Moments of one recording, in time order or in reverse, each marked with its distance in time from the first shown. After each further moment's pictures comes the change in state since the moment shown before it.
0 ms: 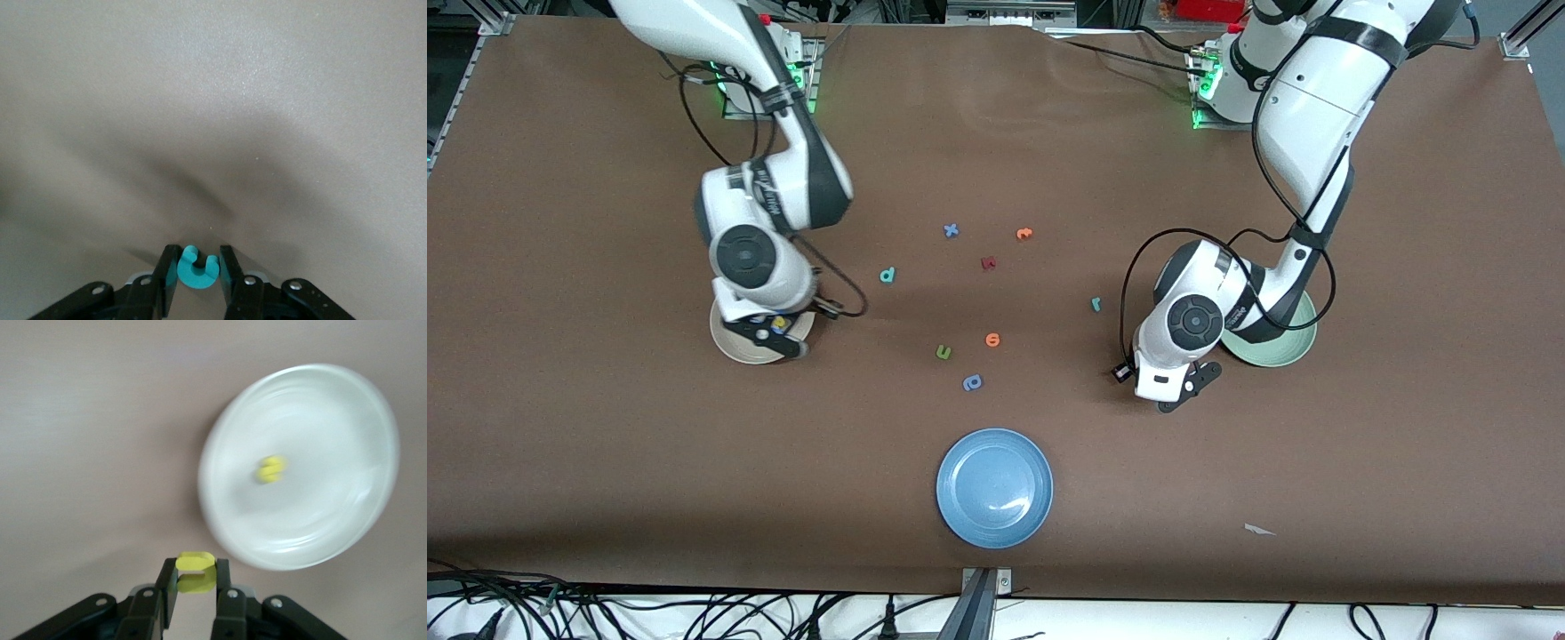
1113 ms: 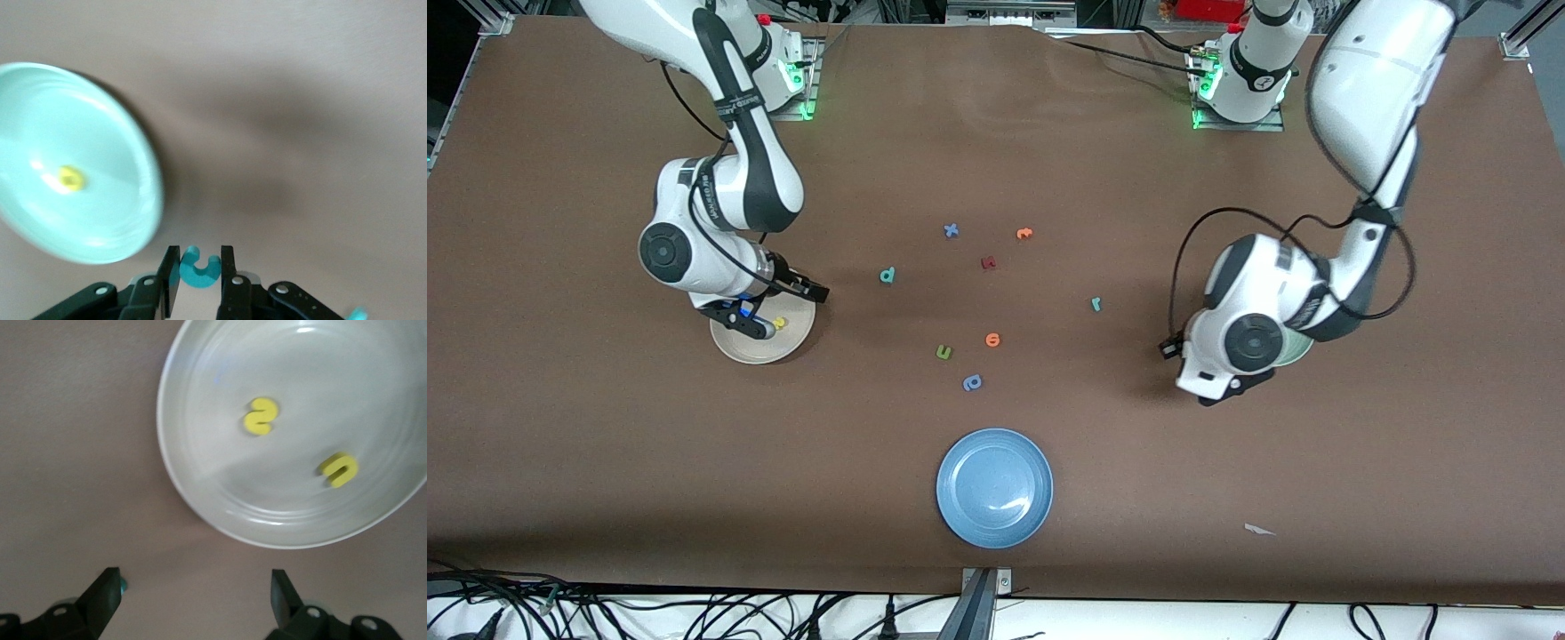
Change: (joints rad) left arm 0.130 -0.157 0.001 0.031 -0.036 -0.486 0.406; right arm 0.043 -0.052 -0.060 -0.180 0.317 0.117 -0.172
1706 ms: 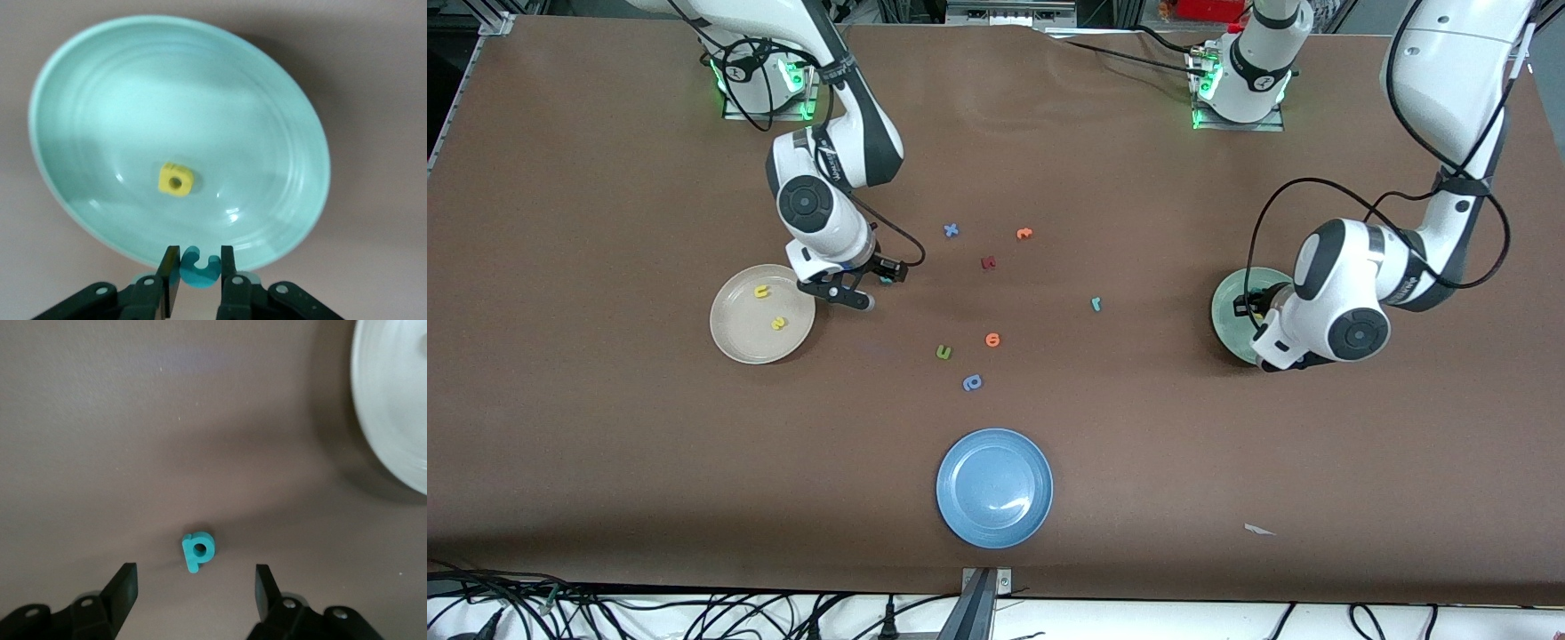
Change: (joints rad) left arm 0.168 -0.088 0.003 -0.309 0.022 0.135 0.327; right arm 0.241 0.046 0.015 -0.028 -0.052 0.177 0.131
